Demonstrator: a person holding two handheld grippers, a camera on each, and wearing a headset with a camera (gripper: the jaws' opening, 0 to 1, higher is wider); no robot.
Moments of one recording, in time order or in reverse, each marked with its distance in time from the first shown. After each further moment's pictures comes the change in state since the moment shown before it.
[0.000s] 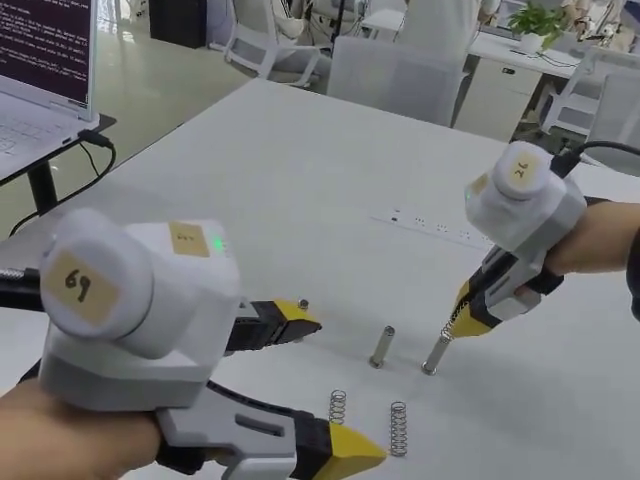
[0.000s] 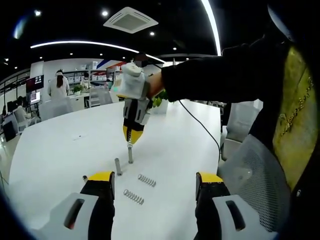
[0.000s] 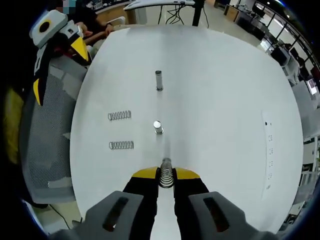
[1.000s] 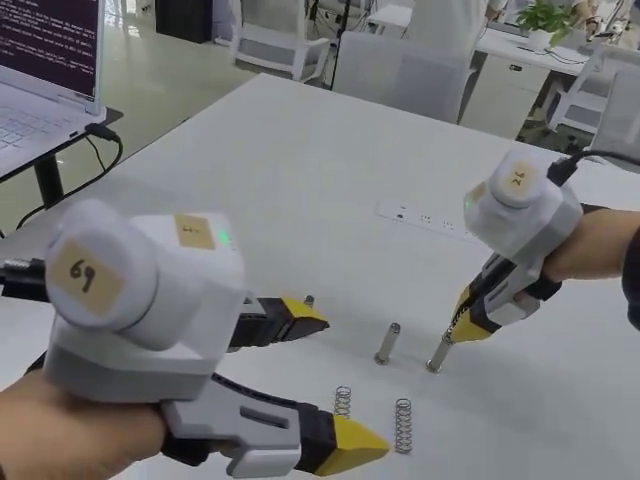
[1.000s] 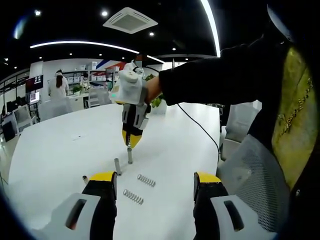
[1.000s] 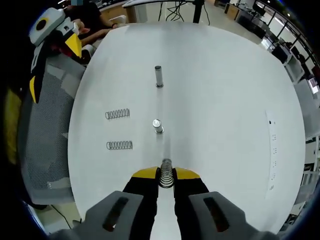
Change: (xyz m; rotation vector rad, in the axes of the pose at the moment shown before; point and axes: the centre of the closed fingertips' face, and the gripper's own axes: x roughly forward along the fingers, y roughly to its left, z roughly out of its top) left arm 0.000 -0.001 0.000 0.000 -0.003 -0.008; right arm 0.013 0.000 -0.003 0.003 0.014 0.013
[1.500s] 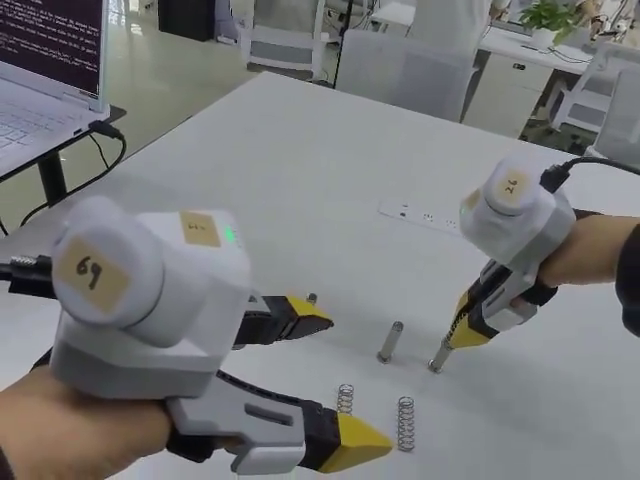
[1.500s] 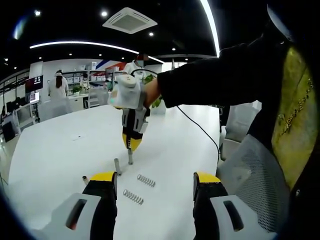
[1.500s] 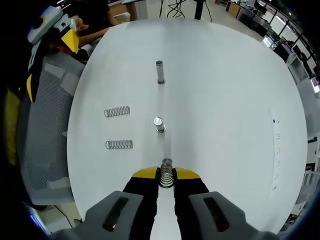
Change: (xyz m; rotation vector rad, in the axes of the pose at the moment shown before) left arm 0.000 -0.001 -0.001 0.002 -0.002 -0.001; right arm 0.011 0.002 -0.003 0.002 0.021 0.014
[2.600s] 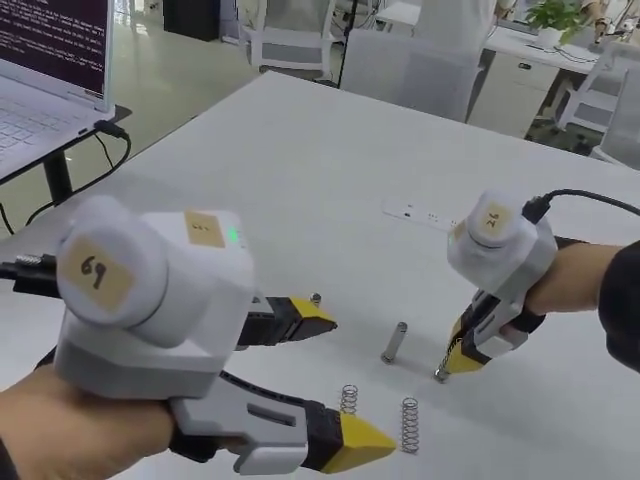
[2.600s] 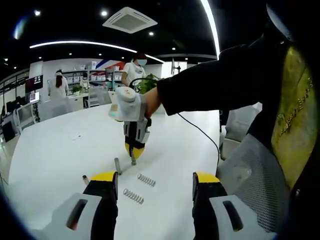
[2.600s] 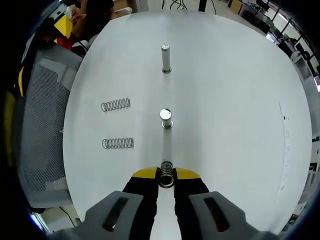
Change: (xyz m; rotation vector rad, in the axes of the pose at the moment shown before) left arm 0.000 -0.001 -0.001 0.000 0.005 0.001; right arm 0.028 0.007 -0.011 0.006 0.032 0.022
